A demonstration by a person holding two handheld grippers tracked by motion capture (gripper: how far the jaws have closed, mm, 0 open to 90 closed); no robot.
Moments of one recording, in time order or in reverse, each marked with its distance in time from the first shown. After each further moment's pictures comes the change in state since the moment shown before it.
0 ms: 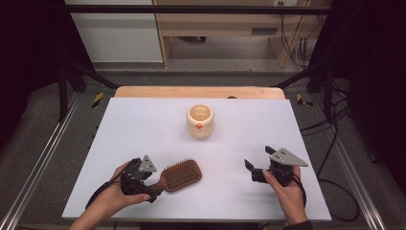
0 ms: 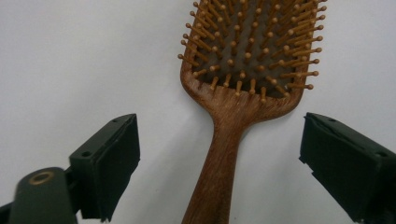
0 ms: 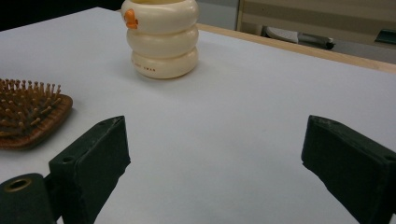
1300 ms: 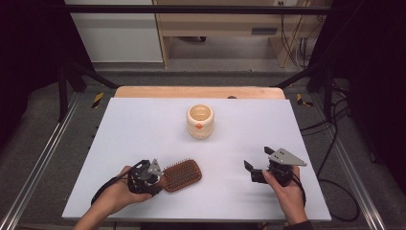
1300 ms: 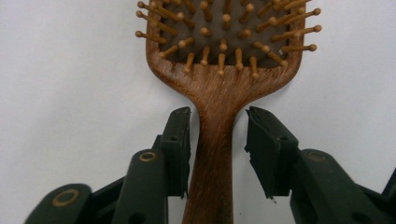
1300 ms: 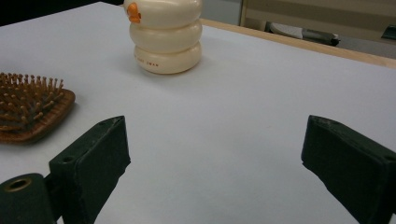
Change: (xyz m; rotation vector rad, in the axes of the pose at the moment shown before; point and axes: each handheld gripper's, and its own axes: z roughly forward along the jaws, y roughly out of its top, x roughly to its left) left arm 0.000 0.005 0.020 0.144 -0.089 0.152; right arm 0.000 -0.001 0.002 0.016 0.013 -0.005
